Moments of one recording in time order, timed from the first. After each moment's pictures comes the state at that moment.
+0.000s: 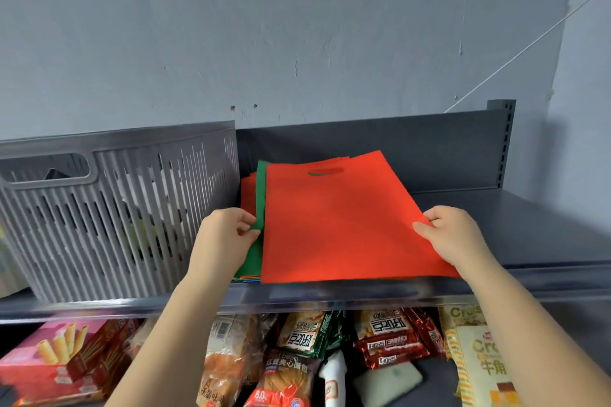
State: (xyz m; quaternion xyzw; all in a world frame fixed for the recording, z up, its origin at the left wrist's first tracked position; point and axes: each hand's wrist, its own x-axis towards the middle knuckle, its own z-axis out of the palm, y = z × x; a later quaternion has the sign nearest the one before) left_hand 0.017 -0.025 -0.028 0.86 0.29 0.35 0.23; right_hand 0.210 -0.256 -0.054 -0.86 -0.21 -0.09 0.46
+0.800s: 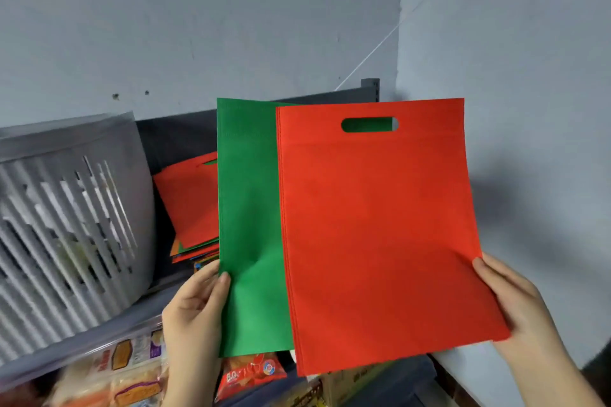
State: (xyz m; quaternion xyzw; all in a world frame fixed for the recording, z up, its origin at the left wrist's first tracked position) left_hand -0.038 -0.043 -0.108 0.58 0.11 0.39 0.70; right_hand 0.005 -0.349 -0.103 -0.51 0.07 -0.08 0.85
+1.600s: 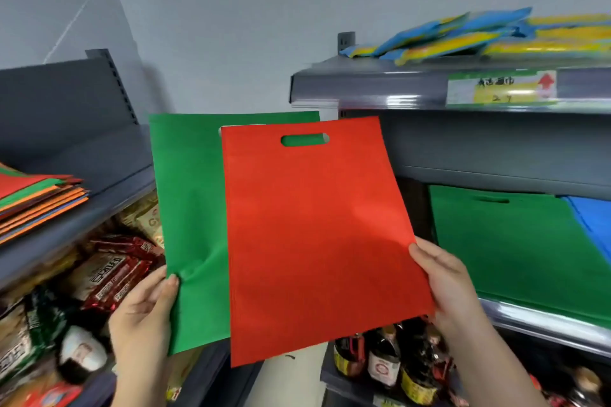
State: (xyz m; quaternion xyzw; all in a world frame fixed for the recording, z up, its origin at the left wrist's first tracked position) left_hand -0.084 -0.222 -0.177 0.61 -0.05 0.10 0.78; right_hand -0.242 -0.503 -0.155 -0.47 0.25 -0.29 0.79
